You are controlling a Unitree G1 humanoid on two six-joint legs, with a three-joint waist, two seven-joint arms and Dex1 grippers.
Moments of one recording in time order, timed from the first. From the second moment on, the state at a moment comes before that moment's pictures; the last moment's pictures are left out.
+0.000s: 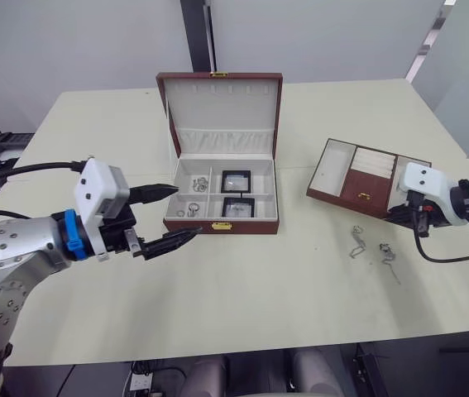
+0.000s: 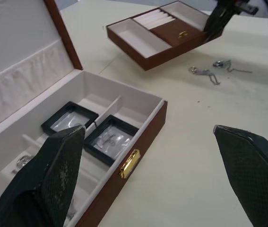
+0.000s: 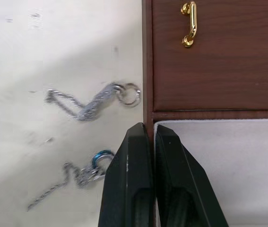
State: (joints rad) left arm -0.08 0.95 0.40 -0.57 -0.81 0.69 -0.88; right arm -0.57 -1.14 0.13 -0.02 0.06 0.58 1.38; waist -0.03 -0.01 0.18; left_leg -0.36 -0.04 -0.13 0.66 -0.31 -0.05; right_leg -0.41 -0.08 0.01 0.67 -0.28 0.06
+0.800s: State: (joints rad) left arm 0.16 0.97 0.62 -0.46 -0.66 0.62 -0.97; right arm -1.01 -0.75 0.48 -0.13 0.15 0.79 1.38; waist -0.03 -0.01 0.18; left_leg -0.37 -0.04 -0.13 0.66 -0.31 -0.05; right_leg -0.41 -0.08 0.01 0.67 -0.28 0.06
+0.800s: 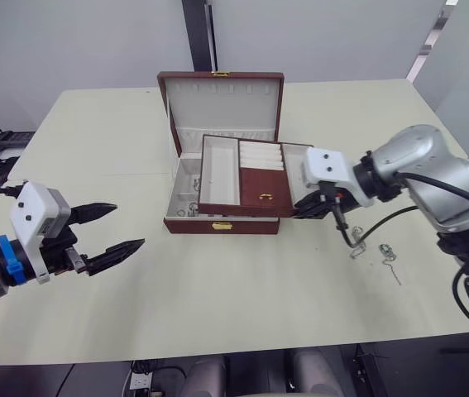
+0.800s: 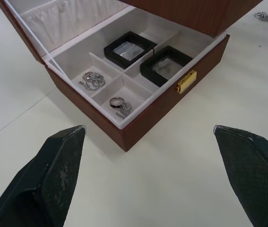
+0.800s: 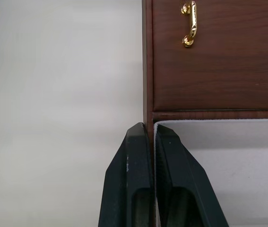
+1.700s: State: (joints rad) left arm 0.17 0.94 0.65 -0.46 -0.66 0.59 -0.97; right arm -1.12 -0.42 0.57 0.19 0.05 0.75 1.26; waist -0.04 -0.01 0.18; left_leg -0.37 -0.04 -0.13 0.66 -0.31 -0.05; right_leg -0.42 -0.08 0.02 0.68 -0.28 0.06
